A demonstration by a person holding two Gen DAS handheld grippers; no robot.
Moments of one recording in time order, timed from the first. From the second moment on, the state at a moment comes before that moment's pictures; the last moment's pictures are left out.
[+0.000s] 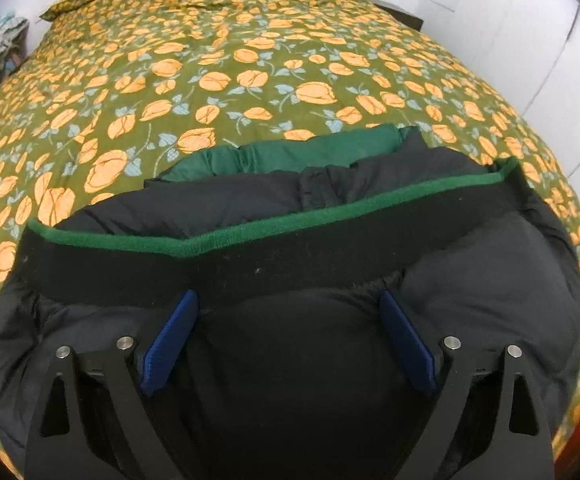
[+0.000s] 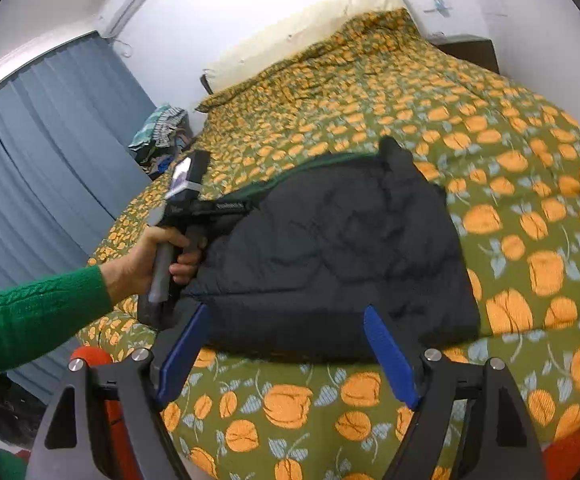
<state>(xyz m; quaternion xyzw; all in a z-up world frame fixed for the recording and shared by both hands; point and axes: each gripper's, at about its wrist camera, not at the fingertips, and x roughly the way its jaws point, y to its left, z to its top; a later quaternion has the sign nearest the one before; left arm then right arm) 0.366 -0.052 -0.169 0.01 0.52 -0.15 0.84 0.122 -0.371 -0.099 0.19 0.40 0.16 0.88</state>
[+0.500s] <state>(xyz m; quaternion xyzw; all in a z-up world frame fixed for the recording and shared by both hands) 0.302 -0.052 -0.171 0.07 0.51 -0.20 0.84 0.123 -0.360 -0.080 0.19 0.38 0.17 0.89</state>
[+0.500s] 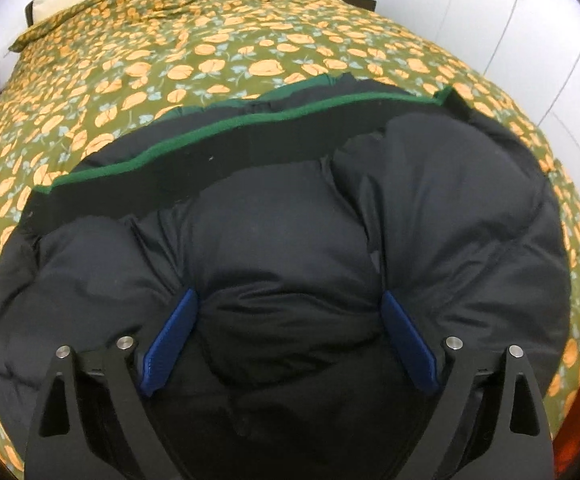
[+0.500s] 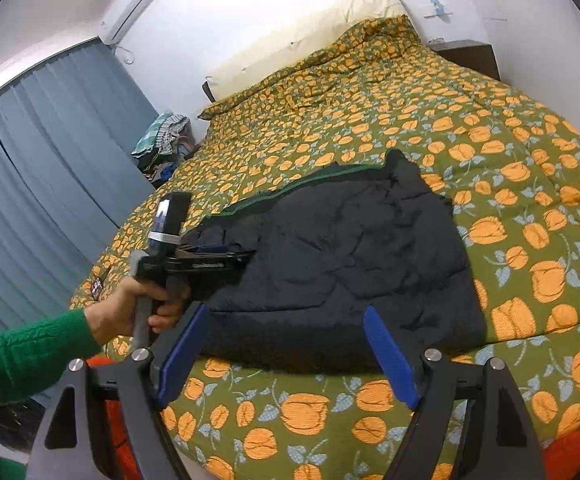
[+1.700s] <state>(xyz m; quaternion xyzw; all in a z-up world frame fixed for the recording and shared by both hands) 0.170 -0.043 -0.118 0.06 0.48 -0.23 0.85 0.131 -0.442 -0.125 0.29 0.41 0.07 0.86</state>
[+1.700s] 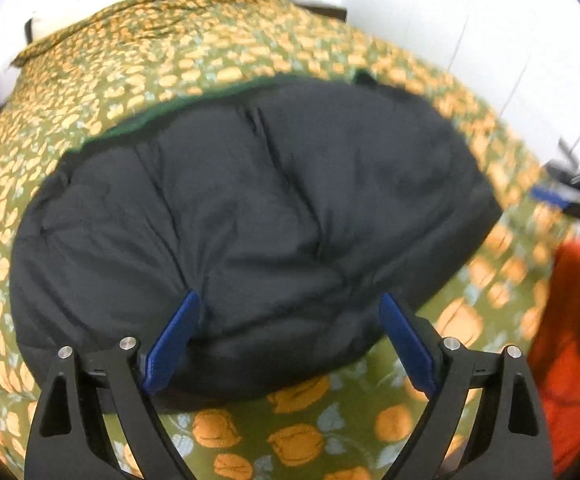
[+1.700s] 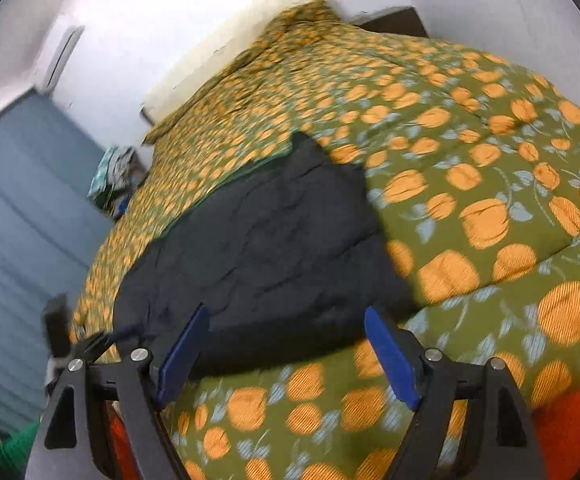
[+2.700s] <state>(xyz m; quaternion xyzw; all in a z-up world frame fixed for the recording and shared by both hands) 0.228 -0.048 -0.067 0.04 0.48 -0.26 0.84 0.188 -0.398 -0.108 0.32 0.40 0.17 0.84</state>
